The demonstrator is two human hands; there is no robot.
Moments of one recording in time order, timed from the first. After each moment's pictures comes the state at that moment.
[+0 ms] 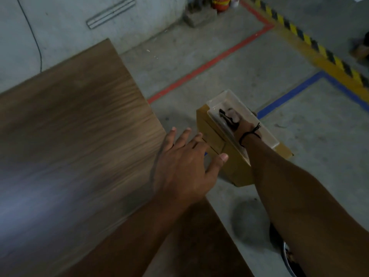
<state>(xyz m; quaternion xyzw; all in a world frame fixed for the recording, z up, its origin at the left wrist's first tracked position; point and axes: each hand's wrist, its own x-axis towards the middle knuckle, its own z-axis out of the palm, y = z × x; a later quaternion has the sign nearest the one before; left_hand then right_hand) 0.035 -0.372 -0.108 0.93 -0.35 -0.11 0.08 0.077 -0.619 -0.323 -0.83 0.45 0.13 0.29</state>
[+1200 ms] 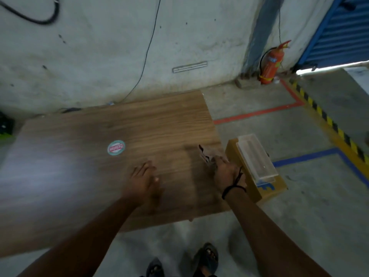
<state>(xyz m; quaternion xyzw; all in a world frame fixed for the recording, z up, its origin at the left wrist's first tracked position) -0.090 -0.071 -0.044 0.98 -0.15 -0.08 0.13 -0.091 -0.368 -0.029 -0.94 0.15 0.10 0.28</state>
